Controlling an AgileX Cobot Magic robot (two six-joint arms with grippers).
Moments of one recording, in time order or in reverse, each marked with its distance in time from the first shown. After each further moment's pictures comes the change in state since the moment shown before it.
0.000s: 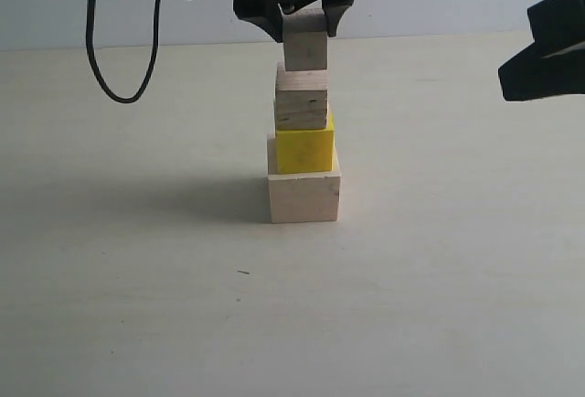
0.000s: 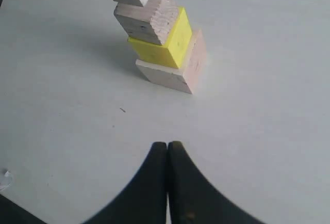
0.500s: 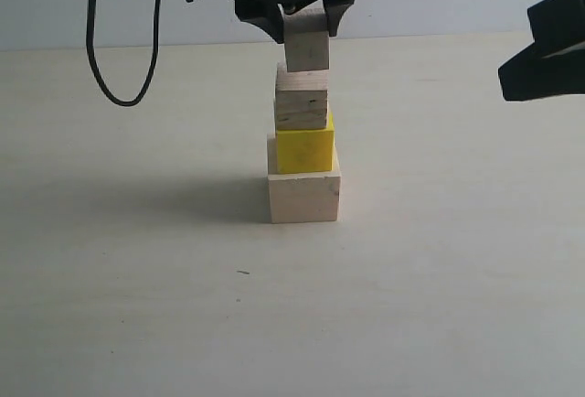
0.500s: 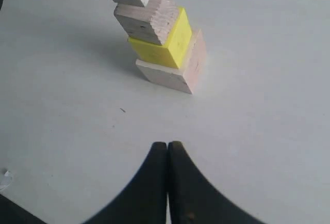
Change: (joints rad) left arm 0.000 0.000 0.000 -0.002 0.000 -0.024; right arm 0.000 0.000 0.000 0.000 0.000 0.000
